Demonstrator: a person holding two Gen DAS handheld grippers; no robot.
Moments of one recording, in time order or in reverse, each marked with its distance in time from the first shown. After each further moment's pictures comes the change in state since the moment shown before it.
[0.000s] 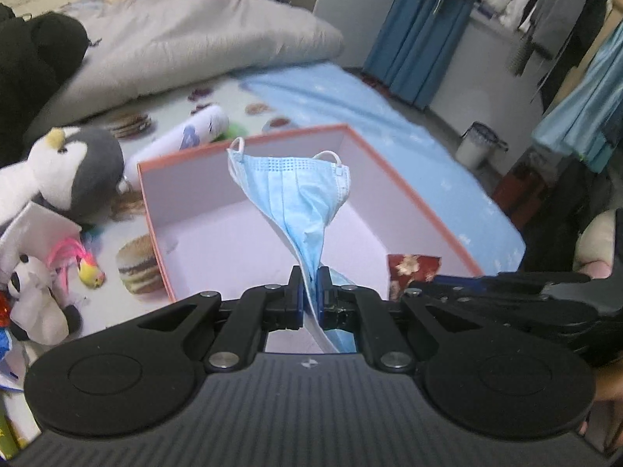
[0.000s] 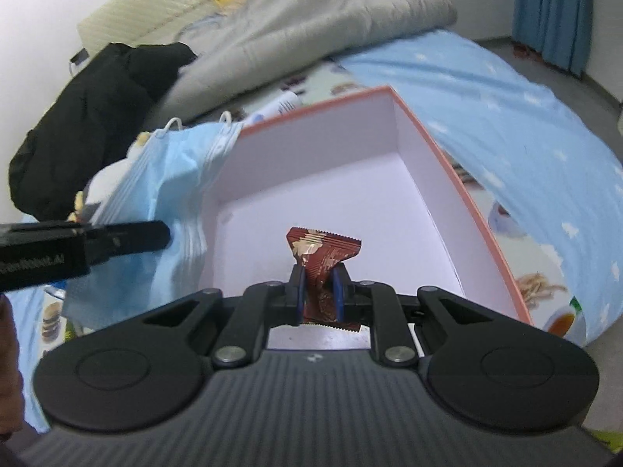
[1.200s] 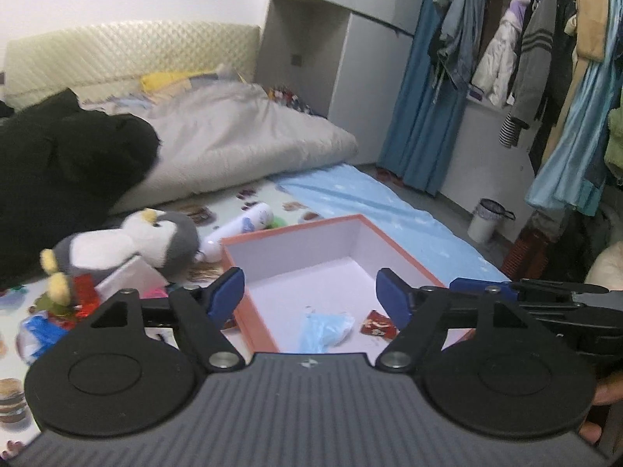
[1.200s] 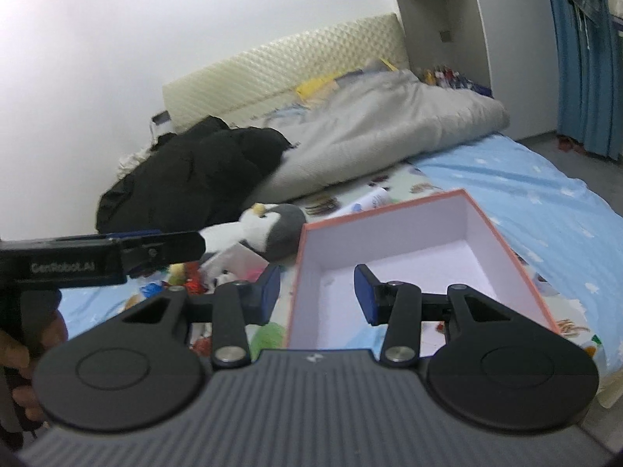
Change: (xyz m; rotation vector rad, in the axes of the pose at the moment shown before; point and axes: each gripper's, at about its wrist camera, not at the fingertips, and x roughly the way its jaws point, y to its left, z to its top) left arm -0.197 0.004 -0.081 0.047 -0.360 0.092; right arm -0.126 0.083 -0.047 -0.109 -0.335 0.197
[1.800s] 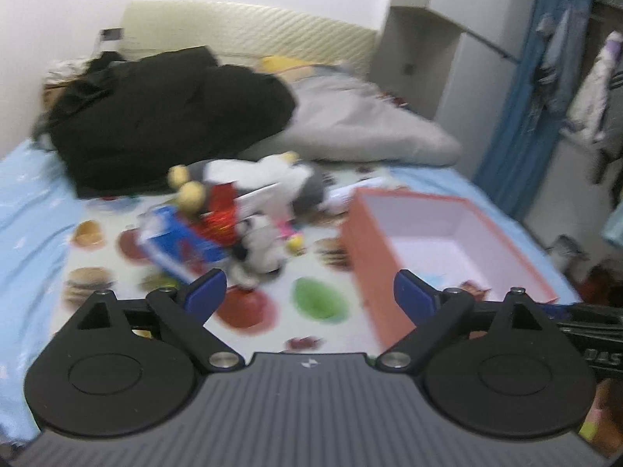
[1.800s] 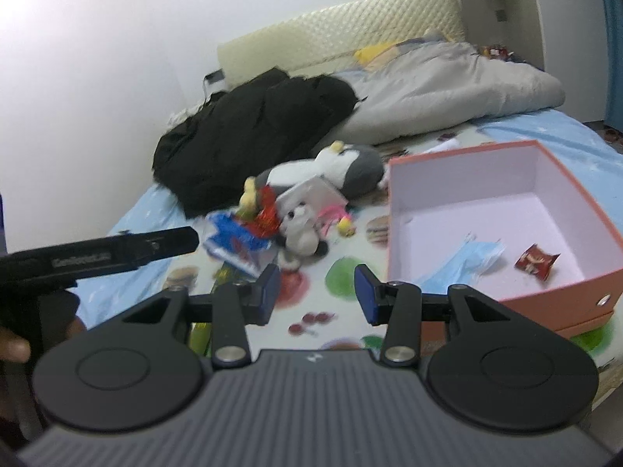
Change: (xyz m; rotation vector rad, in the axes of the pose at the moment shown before) left arm -0.095 0.068 -0.119 -0.190 -0.004 0.296; right arm -0.003 0.076 -0.075 -0.076 0.117 0.123
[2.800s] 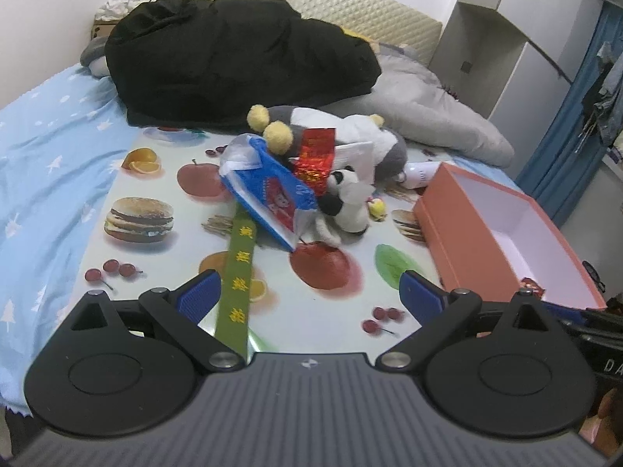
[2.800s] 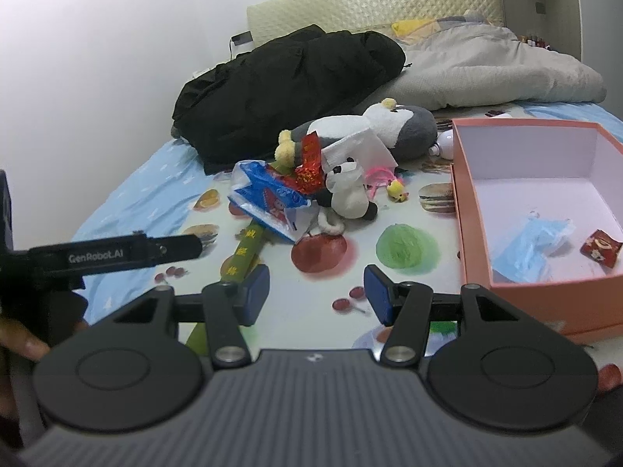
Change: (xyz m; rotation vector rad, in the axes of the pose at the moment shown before) left arm 0.046 0.110 -0.036 -0.182 0.082 0.051; right arm 0.075 0.054 -0.026 -0.075 0.055 0.031
